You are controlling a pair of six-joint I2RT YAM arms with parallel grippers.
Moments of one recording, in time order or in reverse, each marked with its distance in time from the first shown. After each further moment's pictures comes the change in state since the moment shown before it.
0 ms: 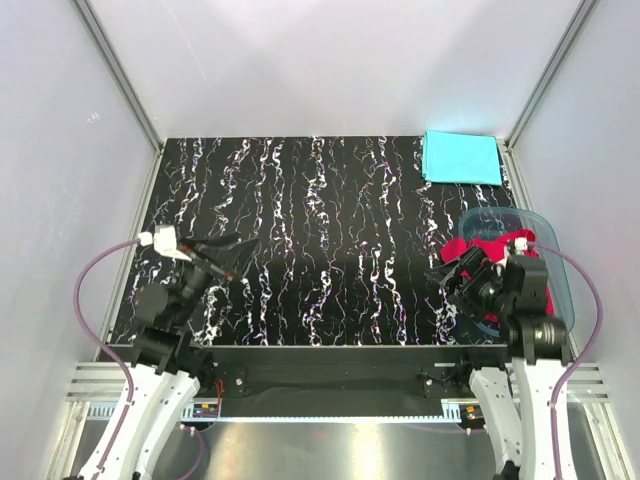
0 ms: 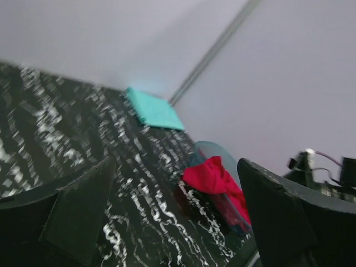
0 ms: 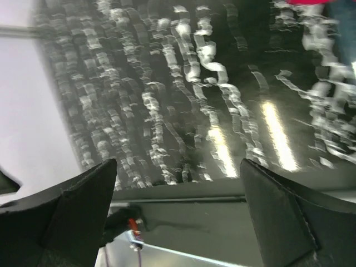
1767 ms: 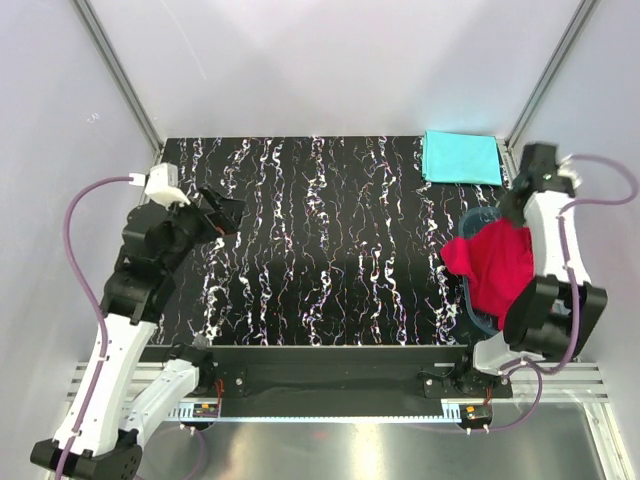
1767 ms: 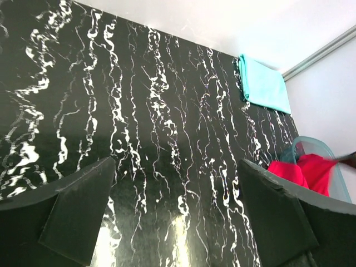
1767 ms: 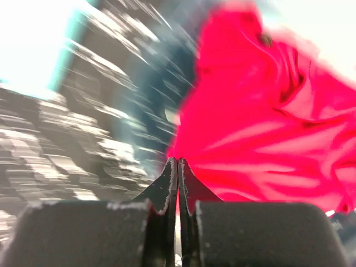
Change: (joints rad) left arm 0.019 0.483 0.629 -0.665 -0.258 0.232; right arm -0.201 1.075 0.592 0.092 0.644 -0.076
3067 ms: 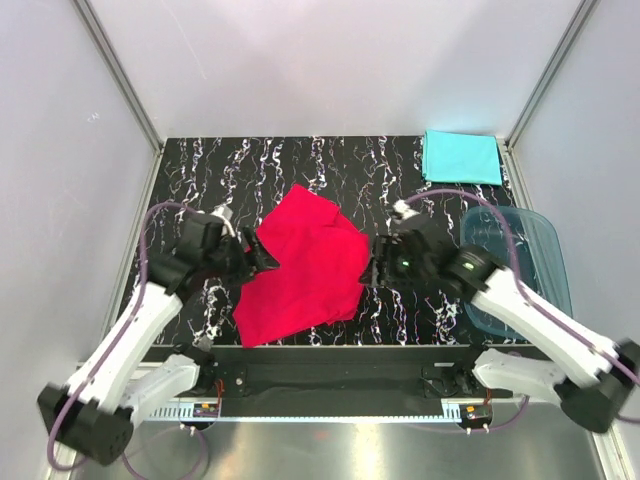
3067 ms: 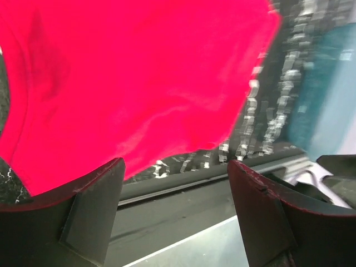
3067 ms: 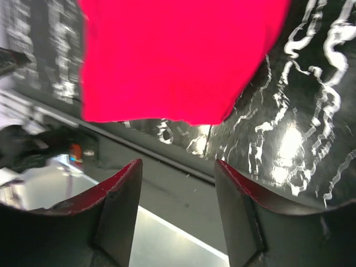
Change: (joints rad) left arm -0.128 0.130 -0.124 -0.323 0.190 -0.266; right arm 1.019 -0.486 -0.315 0.072 -0.308 0.011
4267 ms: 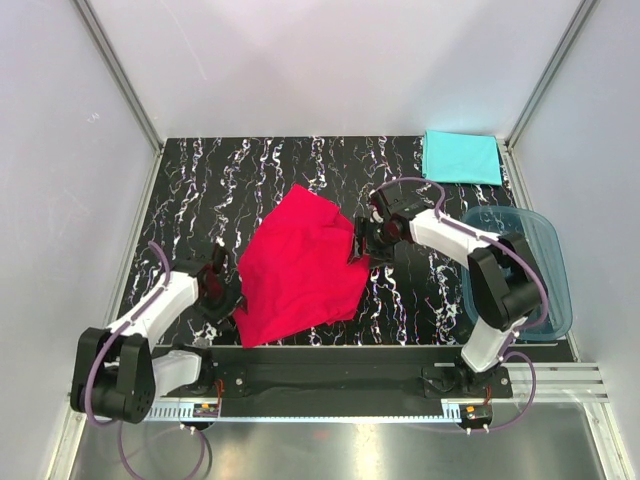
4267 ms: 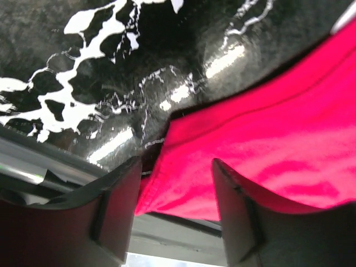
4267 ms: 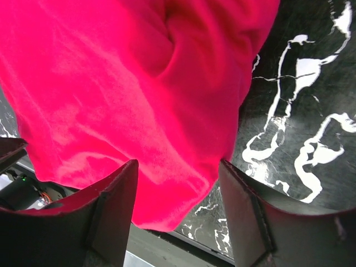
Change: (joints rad) left arm 0.197 0.247 -0.288 -0.112 -0.188 -0.288; right arm -0.277 0.700 0.124 0.244 -0.251 -0.205
